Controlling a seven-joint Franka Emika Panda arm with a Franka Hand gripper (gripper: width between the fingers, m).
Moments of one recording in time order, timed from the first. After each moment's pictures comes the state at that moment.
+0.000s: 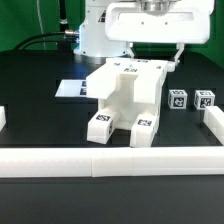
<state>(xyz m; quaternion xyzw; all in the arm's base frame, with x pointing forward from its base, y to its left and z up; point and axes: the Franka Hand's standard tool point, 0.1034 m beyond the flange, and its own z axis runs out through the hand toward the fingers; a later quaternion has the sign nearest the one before) 0.399 0.069 0.064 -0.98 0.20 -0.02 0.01</state>
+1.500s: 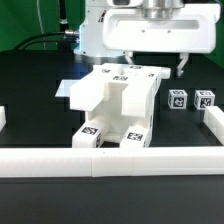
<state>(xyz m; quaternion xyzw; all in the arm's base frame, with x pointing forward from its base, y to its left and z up) 0.444 0.092 0.071 -0.99 0.17 -0.04 0.02</state>
